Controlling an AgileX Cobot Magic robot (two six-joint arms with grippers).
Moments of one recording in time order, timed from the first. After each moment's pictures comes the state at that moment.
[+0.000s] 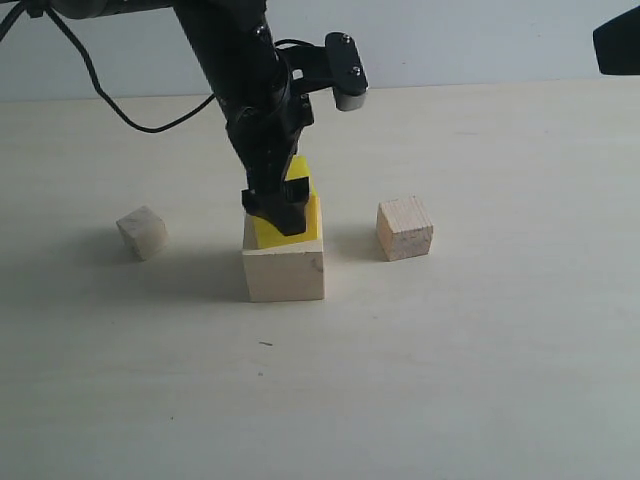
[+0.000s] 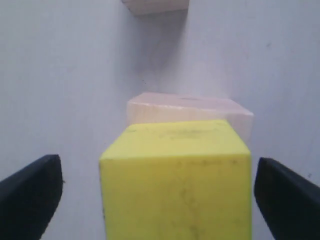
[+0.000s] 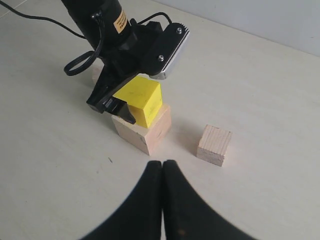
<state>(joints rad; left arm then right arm) -0.65 2.08 -1.75 -0.13 1.13 0.92 0.36 0.87 -1.02 0.38 0.95 -0.34</state>
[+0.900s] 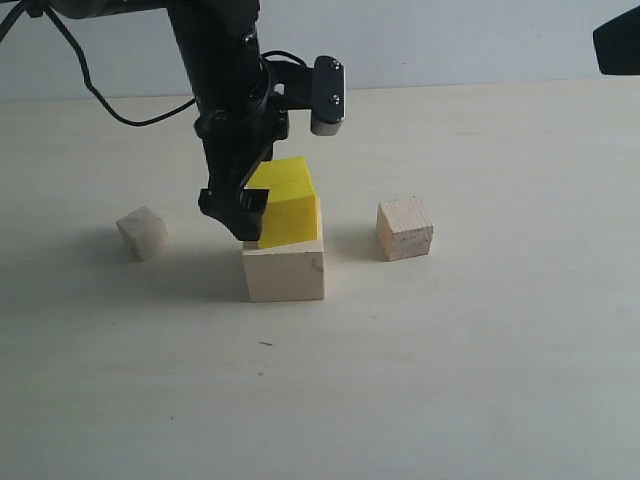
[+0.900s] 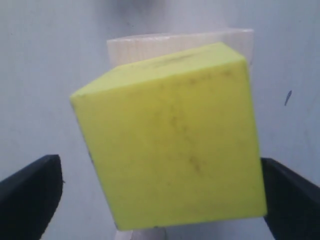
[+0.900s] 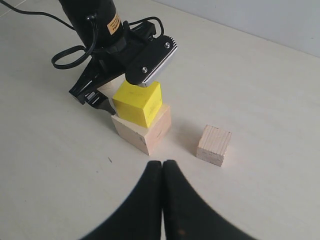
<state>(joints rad) -0.65 2.08 -1.75 0.00 1.22 1.02 0.36 0.87 -1.02 0.38 0.95 -0.35</state>
